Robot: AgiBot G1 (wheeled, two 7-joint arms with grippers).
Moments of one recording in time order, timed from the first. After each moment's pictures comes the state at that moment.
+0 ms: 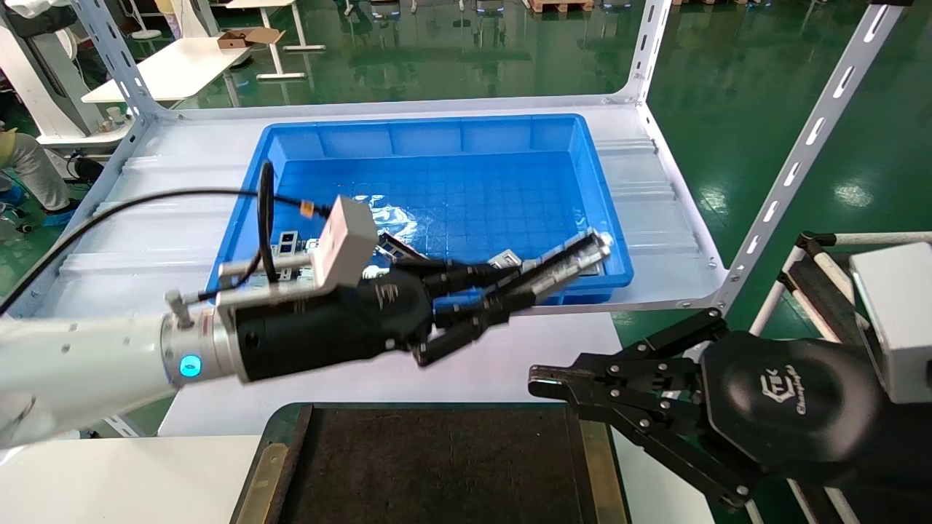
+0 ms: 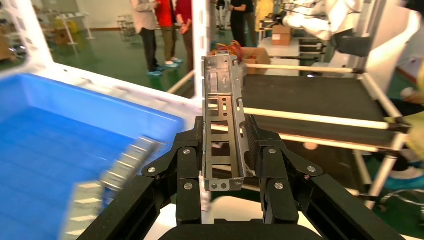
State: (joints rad) left arm -1.32 0.95 0.79 -0.95 0.72 1.06 -0.01; right arm 1.11 -0.57 -0.40 1.27 -0.65 -1.45 0.13
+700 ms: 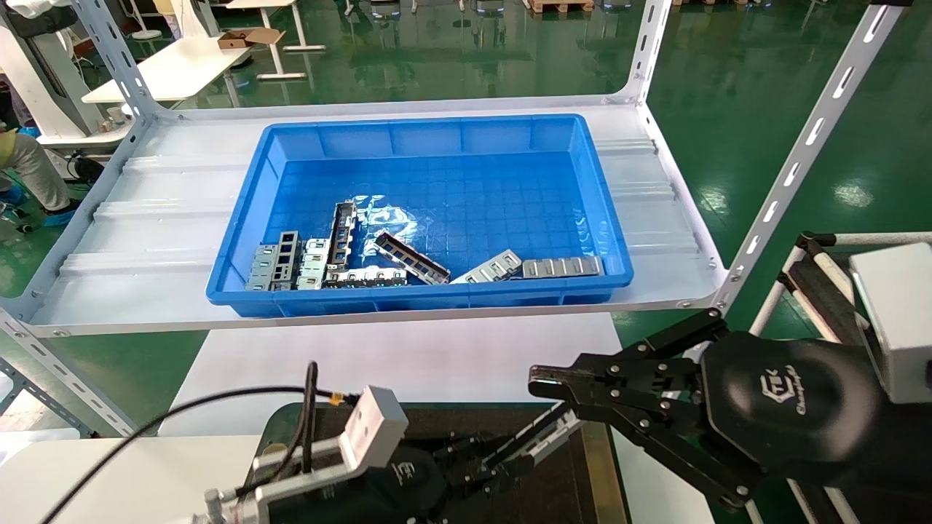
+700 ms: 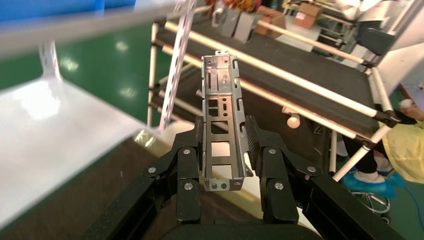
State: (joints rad) left arm -0.91 0.83 0.86 -1.35 0.74 0.66 -0.15; right arm 1.11 -0.57 -0.40 1.27 -0.65 -1.45 0.13
